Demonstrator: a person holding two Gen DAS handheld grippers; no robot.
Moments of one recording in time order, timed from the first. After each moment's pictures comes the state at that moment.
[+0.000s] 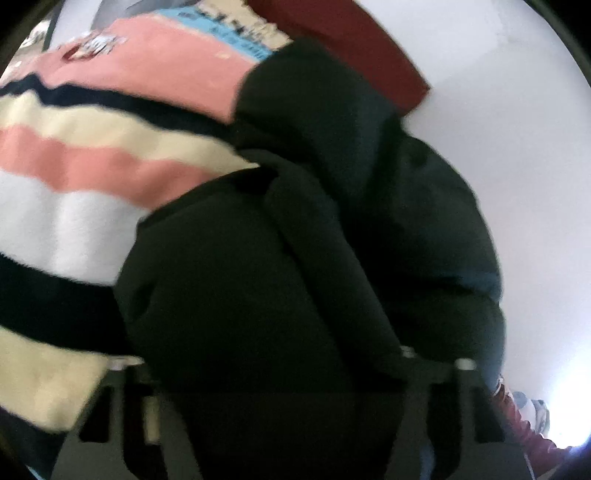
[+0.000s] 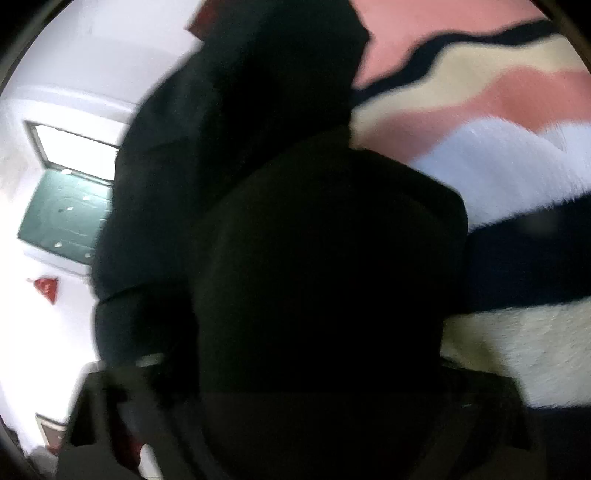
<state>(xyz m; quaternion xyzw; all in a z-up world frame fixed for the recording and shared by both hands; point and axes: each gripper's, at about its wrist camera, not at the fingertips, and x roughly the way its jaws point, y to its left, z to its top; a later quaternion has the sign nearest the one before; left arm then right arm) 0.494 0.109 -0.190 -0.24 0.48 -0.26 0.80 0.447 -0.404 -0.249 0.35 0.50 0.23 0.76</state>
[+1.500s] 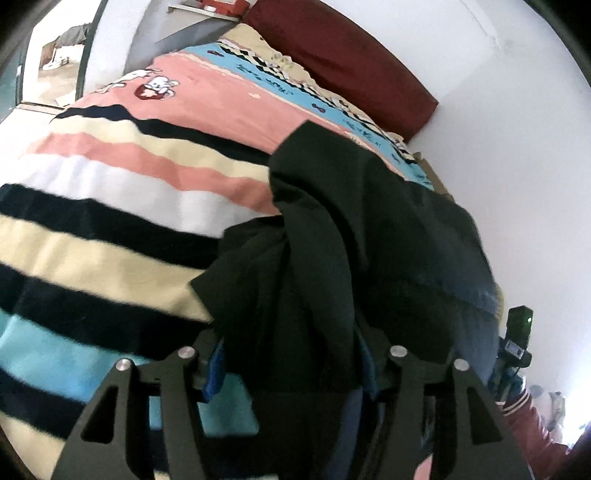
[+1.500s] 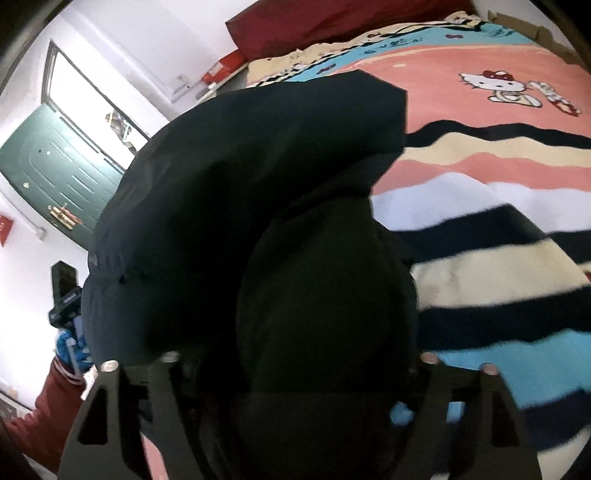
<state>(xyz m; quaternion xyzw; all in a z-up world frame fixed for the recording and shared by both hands) 0.387 0.192 -0.141 -0.22 0.46 -0.20 0.84 0.367 -0.363 -0.163 0.20 0.48 0.15 0.84</state>
